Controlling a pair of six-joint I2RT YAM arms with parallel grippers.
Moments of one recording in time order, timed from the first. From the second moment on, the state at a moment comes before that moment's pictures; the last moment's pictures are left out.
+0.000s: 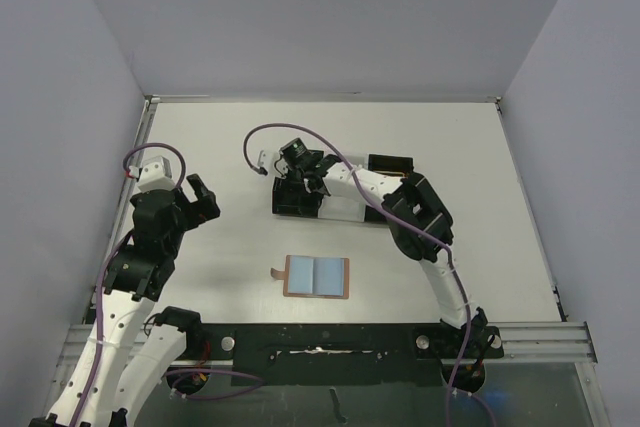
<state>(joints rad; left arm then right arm) -0.24 0.64 0.74 -0.53 -0.30 -0.45 0.79 2.24 1.72 -0.35 0.23 -0.72</state>
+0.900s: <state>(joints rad) -0.24 0.67 0.72 -0.50 -0.20 -0.41 0.61 1.35 0.98 0.00 0.32 0.19</state>
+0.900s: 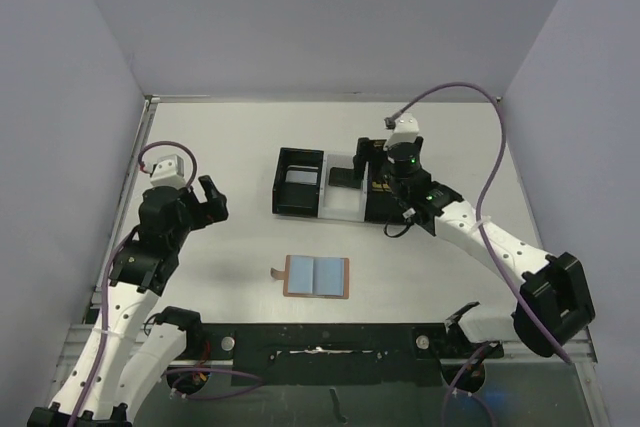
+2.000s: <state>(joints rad) -0.66 1.04 0.60 -0.23 0.24 -0.72 0.85 0.97 0.24 0.23 0.07 1.01</state>
